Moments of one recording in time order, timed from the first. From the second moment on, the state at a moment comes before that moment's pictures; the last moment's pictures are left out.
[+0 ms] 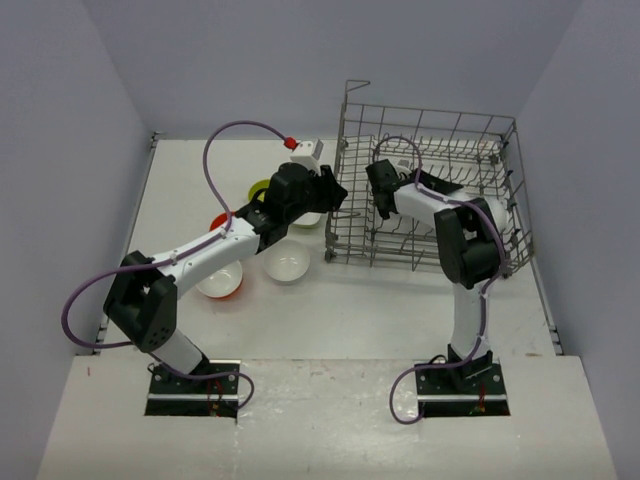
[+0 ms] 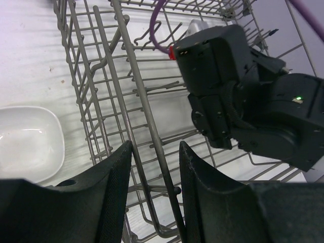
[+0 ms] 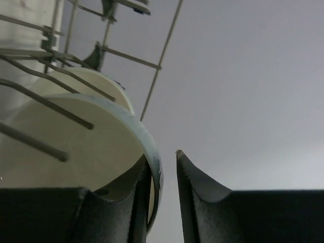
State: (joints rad) left arm -0.69 1.59 1.20 0.07 -0.05 -0.54; right arm 0.38 2.07 1.45 -0.45 1.51 -0.78
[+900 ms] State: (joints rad) left arm -0.69 1.59 1.19 0.08 -0.06 -0.55; right arm 0.54 2.05 1.76 -0.93 1.02 -0.25
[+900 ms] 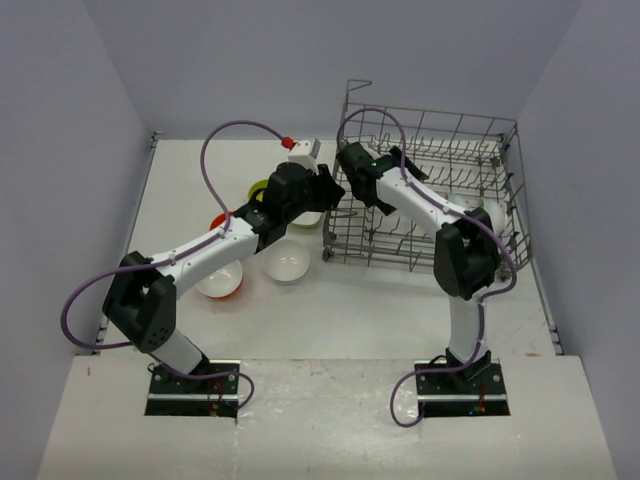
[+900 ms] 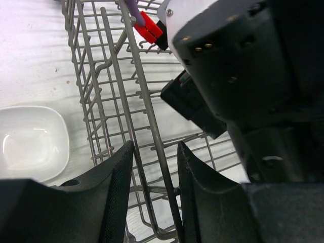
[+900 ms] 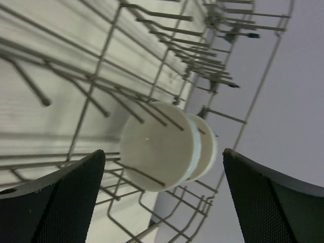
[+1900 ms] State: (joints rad) left arm -0.76 1.59 1.19 0.03 -0.33 -0.87; right arm 0.30 1.00 1.09 -0.63 0.32 0.31
